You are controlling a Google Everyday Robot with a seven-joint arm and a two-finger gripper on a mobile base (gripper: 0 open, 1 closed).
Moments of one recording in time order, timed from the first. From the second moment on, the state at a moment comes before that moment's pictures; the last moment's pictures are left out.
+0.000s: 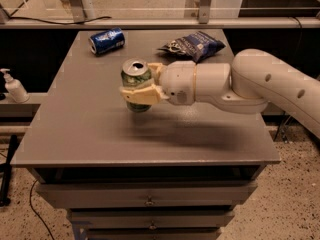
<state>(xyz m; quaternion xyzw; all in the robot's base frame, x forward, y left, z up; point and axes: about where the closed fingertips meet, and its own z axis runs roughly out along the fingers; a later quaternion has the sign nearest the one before) 0.521 0.063 0.917 -0.50 0.57 0.39 0.52</state>
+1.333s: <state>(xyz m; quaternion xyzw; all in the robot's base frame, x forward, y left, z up) 0.769 0.102 0.928 -0.46 0.59 0.34 0.57</state>
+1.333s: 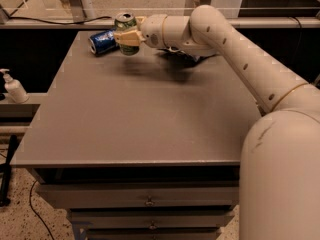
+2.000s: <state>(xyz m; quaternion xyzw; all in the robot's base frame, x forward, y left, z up) 0.809 0.105 0.907 -0.44 0.61 0.34 0.56</state>
